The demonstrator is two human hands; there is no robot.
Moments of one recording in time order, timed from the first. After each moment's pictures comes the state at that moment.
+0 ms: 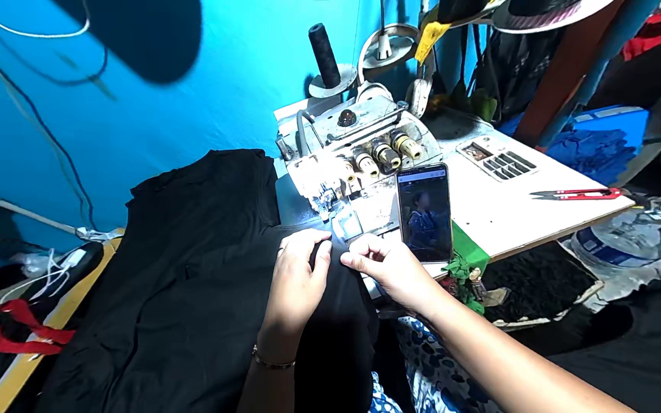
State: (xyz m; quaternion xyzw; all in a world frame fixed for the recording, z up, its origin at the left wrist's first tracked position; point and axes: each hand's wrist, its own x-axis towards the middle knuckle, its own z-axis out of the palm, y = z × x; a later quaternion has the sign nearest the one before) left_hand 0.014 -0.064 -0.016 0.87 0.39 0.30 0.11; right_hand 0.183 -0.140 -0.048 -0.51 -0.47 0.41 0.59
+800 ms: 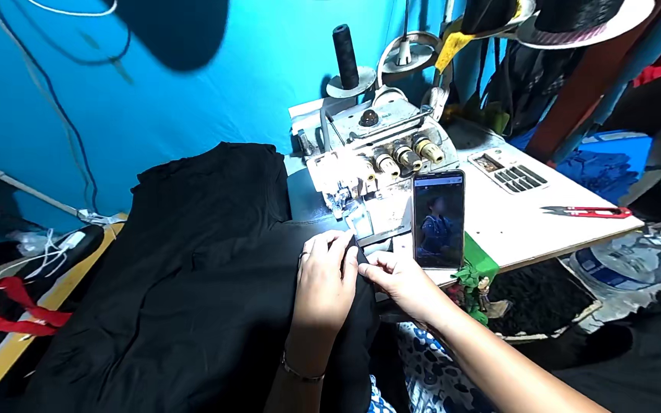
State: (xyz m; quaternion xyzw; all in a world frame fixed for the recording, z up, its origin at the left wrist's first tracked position) left_hand 0.030 -0.083 -0.031 0.86 0.41 0.31 0.06; right_hand 0.180 -0.140 -0.063 -0.54 -0.42 0.49 0.53
